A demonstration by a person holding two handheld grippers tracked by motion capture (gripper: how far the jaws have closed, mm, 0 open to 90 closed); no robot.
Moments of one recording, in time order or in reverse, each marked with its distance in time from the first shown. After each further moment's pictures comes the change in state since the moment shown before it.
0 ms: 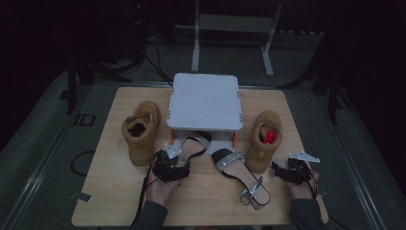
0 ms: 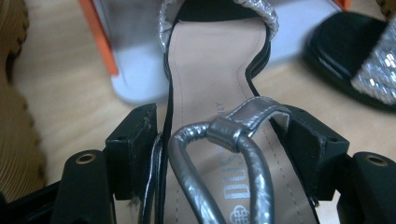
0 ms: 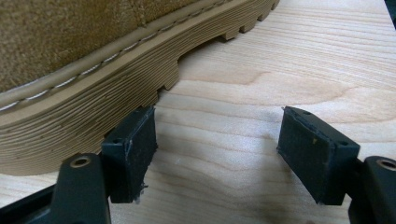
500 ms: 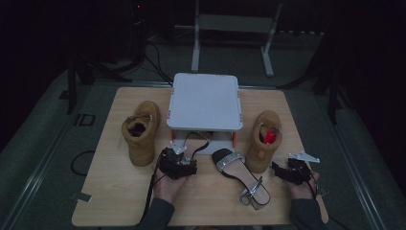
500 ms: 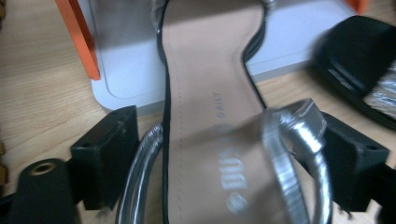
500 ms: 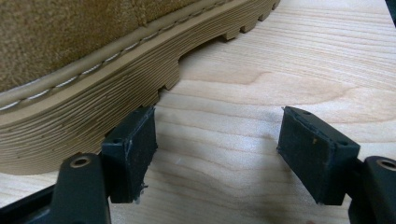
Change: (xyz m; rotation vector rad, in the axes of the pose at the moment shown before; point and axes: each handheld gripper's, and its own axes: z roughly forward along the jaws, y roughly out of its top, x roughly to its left) left arm -0.006 0.000 0.010 0.015 -0.007 -0.032; right arm 0.000 0.000 0.000 0.000 0.002 -0.001
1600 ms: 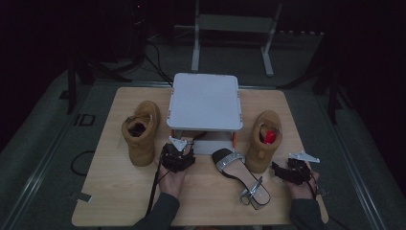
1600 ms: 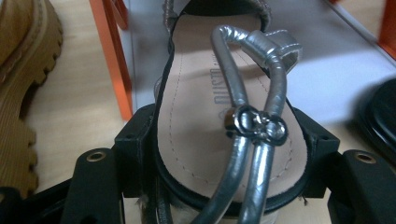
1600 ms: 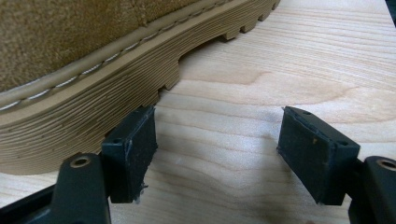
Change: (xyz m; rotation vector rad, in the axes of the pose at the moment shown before) left arm -0.003 0.015 0.026 -0.131 0.170 -0.063; right arm 0.000 0.000 0.000 0.000 0.000 0.000
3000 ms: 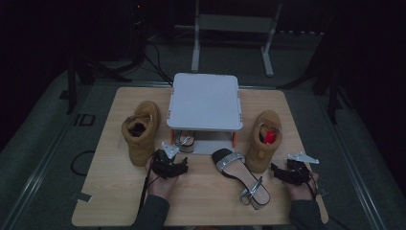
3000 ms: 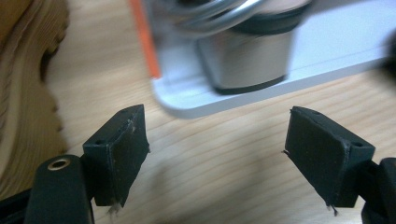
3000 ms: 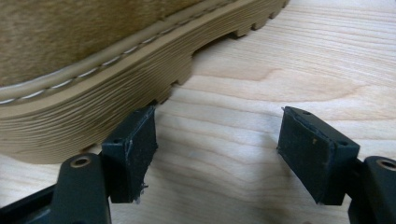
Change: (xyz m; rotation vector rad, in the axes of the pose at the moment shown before) left arm 0.038 -0.030 -0.007 0.058 -0.071 0.064; right arm 0.005 -0.002 -0.003 0.003 0.016 -0.016
